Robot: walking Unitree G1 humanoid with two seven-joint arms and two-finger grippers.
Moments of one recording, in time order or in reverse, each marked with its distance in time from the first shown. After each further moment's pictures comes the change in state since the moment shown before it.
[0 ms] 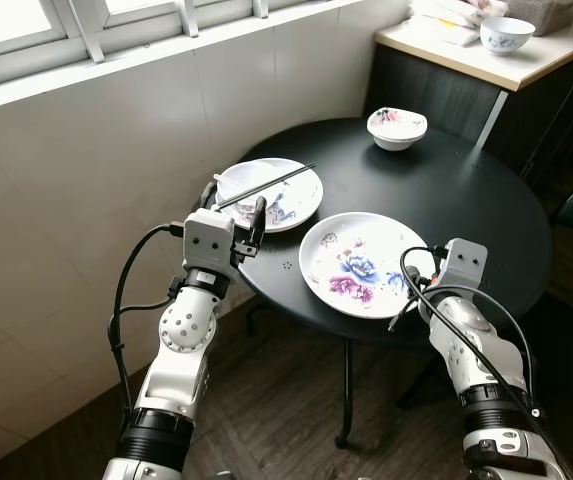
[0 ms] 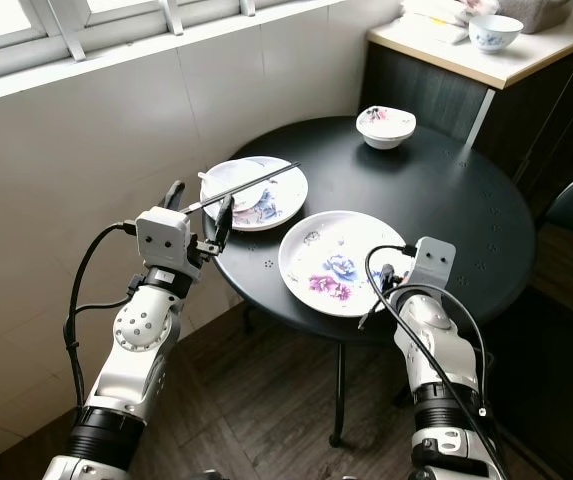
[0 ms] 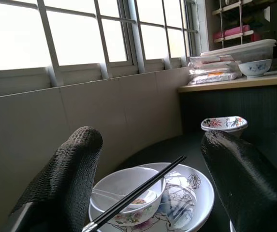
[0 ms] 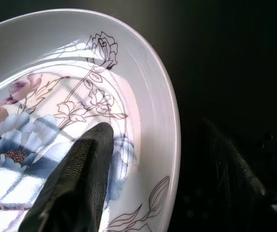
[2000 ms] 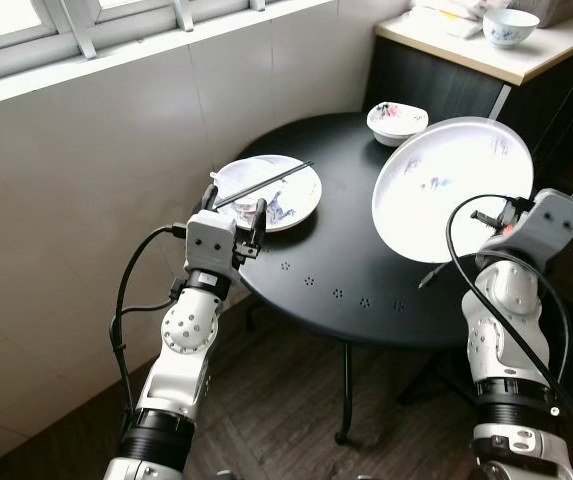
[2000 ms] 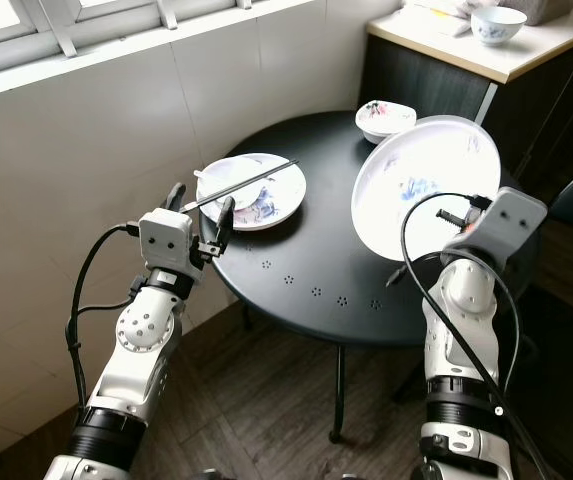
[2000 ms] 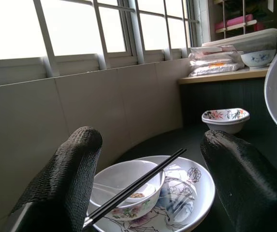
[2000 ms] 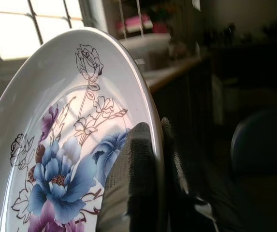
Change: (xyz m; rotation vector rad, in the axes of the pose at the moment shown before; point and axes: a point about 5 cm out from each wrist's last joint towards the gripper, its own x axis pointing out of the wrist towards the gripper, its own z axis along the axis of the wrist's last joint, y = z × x) left arm -0.001 -0.001 -0.003 0.006 0.015 0.010; right arm -0.048 -0.002 0.107 -0.027 -0.833 -0.135
